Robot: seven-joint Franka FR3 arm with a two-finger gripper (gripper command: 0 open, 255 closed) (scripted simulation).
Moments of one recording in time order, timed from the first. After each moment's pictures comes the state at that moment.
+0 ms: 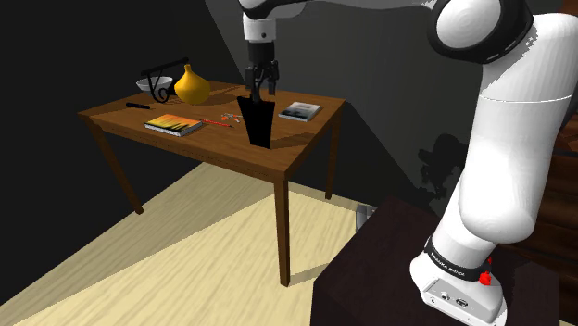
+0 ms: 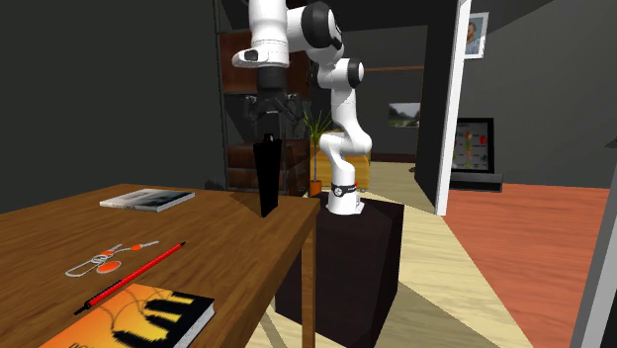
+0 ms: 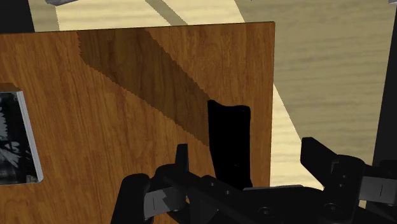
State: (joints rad) arm 0.13 0.20 -0.02 -1.47 0.03 1.65 -0.19
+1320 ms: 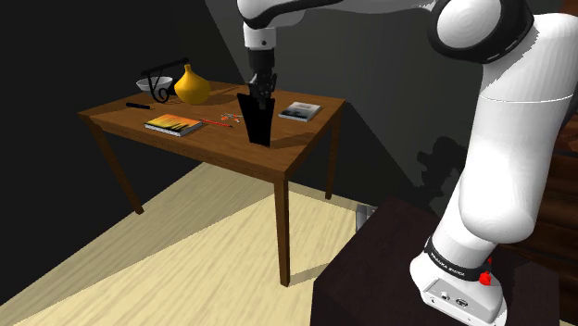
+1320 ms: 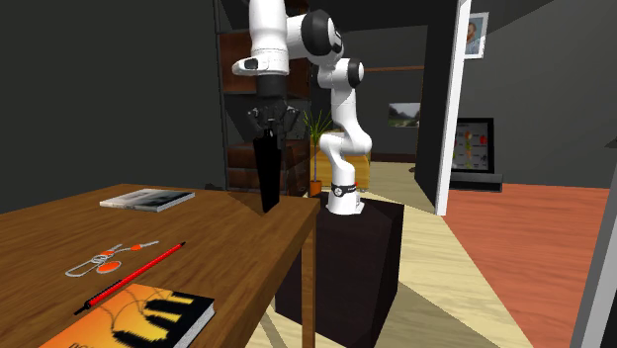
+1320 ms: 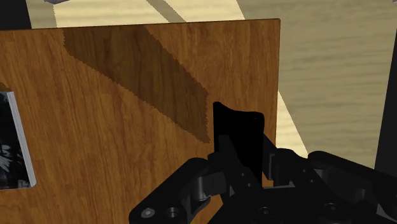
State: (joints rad) arm 0.13 0.20 -0.02 -1.51 0.03 1.70 -0.19
